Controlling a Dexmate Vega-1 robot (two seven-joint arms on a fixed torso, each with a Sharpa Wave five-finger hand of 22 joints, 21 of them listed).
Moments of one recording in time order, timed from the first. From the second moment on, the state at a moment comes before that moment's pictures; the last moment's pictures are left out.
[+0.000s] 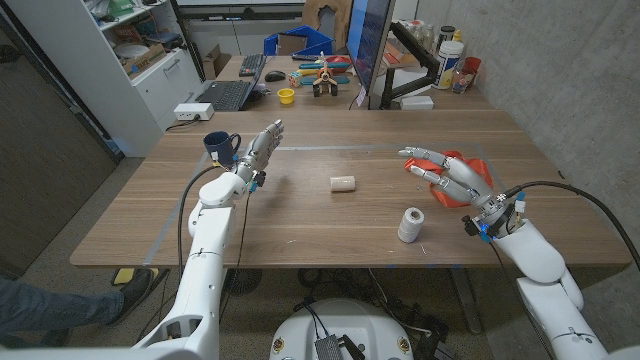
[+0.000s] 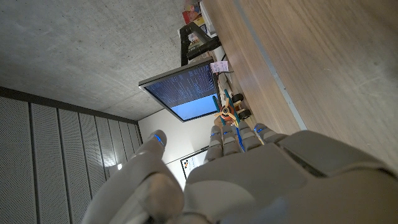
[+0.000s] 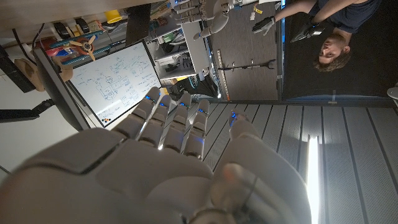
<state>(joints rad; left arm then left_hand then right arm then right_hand) 0.91 -0.01 -0.17 -1.50 0.09 0.05 -0.41 0.24 -0.02 0.49 0.08 0.26 0.06 0.05 0.20 0.18 0.01 -0.01 0.20 0.19 -0.04 0.02 0.19 0.18 -0.14 -0.02 0.23 0.18 -1.30 -0.26 0.22 -1.65 -0.18 1.00 0.41 0.34 0.06 0.42 -0.14 0.20 0.49 -0.14 0.22 0.19 0.45 -0.08 0.24 0.18 0.32 -0.04 0.19 0.18 0.21 -0.03 0.43 0.17</state>
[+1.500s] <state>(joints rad) 0.91 -0.01 -0.17 -1.51 0.11 0.05 -0.42 0.25 -0.02 0.48 0.08 0.26 0.07 0.06 0.20 0.18 0.01 -0.01 0.20 0.19 -0.04 0.02 0.19 0.18 -0.14 -0.02 0.22 0.18 -1.34 -0.21 0.27 -1.70 -0.37 1.03 0.32 0.34 0.05 0.43 -0.15 0.20 0.52 -0.15 0.22 0.20 0.48 -0.07 0.24 0.18 0.34 -0.04 0.19 0.18 0.22 -0.03 0.40 0.17</state>
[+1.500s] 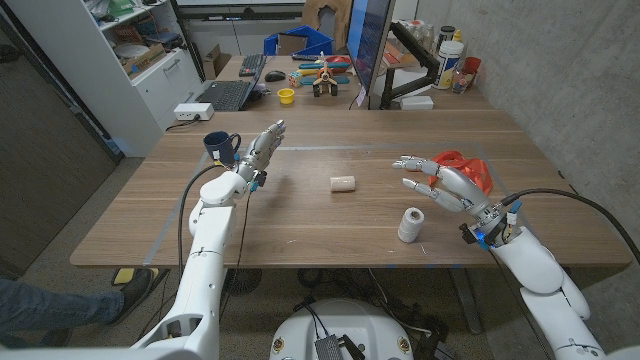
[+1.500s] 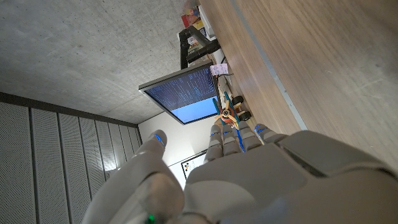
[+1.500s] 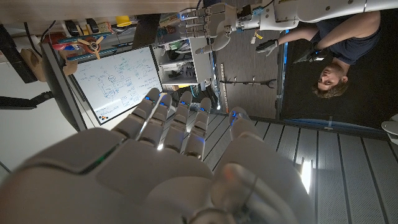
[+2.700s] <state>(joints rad) 0.91 0.00 -0.17 -1.49 0.10 0.05 -0.42 0.25 -0.02 0.48 0.08 0.25 0.07 0.06 0.20 0.18 0.01 -0.02 0.20 0.19 -0.04 0.01 0.19 0.18 -0.14 -0.02 0.22 0.18 -1.37 -0.17 0.29 -1.72 -0.50 1.06 0.24 0.35 0.05 0.44 -0.15 0.20 0.53 -0.15 0.22 0.20 0.48 -0.08 0.23 0.18 0.35 -0.04 0.19 0.18 0.24 -0.03 0.38 0.17</state>
